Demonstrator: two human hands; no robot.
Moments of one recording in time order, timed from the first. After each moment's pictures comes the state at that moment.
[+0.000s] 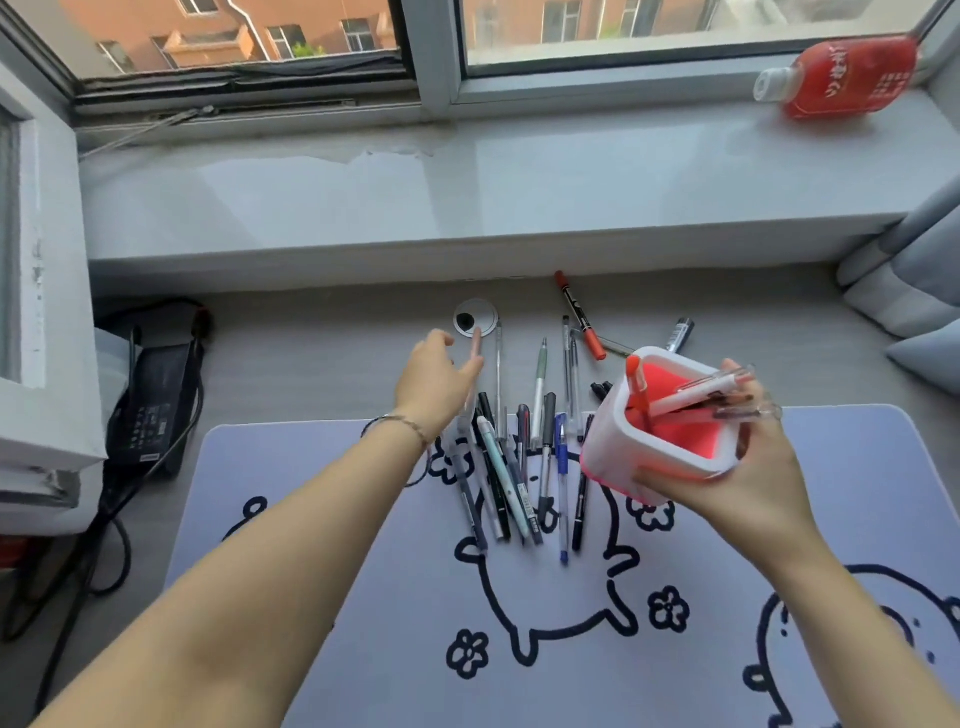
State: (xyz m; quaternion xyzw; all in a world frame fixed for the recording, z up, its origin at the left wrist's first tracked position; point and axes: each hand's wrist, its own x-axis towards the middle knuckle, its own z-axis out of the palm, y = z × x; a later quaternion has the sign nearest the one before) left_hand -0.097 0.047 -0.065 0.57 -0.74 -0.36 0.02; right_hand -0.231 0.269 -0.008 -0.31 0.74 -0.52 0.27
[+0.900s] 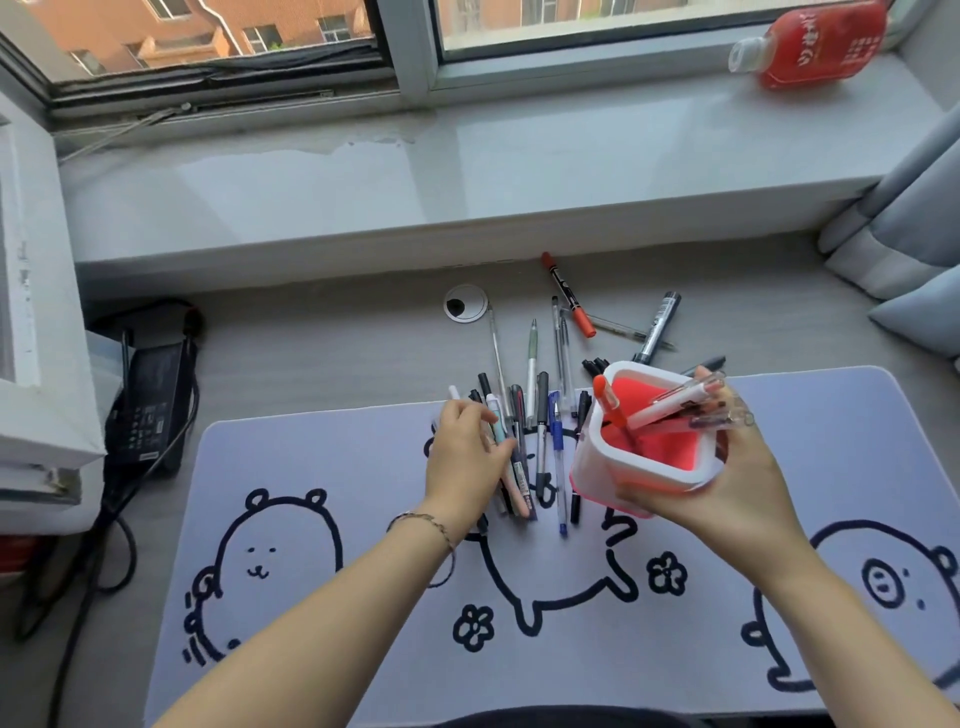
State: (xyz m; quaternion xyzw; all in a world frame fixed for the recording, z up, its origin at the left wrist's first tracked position) left_hand -0.068 0.137 -0.089 0.50 -0.76 -0.41 0.08; right_hand -0.211 0.296 -0.020 -0.31 0.75 -0.50 0.30
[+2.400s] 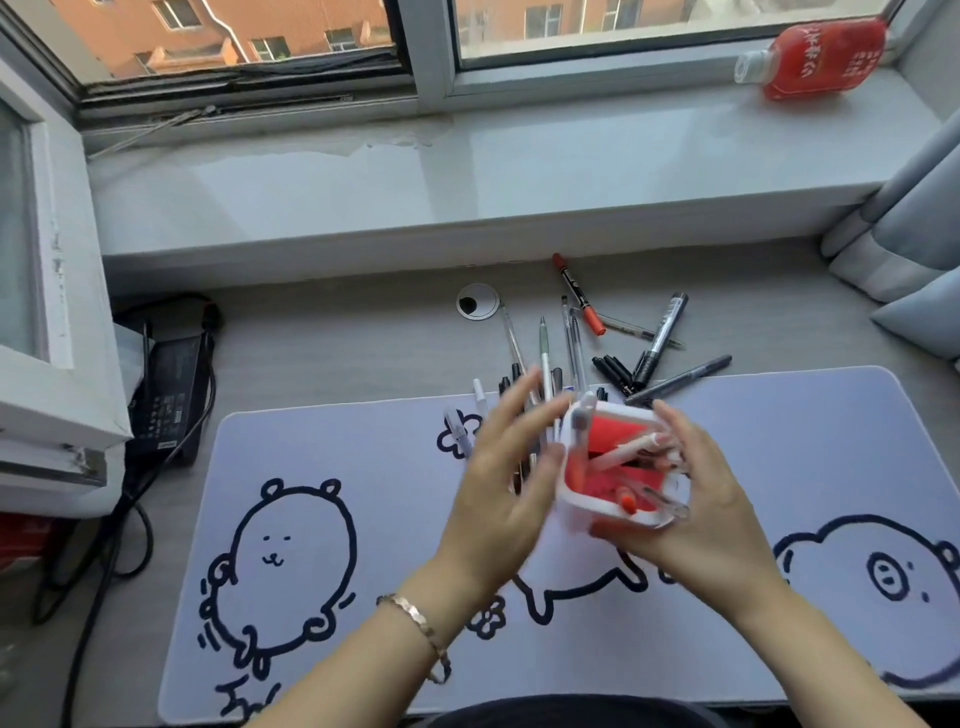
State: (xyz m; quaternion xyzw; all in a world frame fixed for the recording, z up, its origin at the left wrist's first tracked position) left_hand -0.041 0.188 -0.012 0.29 -0.76 -0.52 0.26; right_hand -0.170 0.303 -0.021 -0.37 0.80 -0.39 0.26
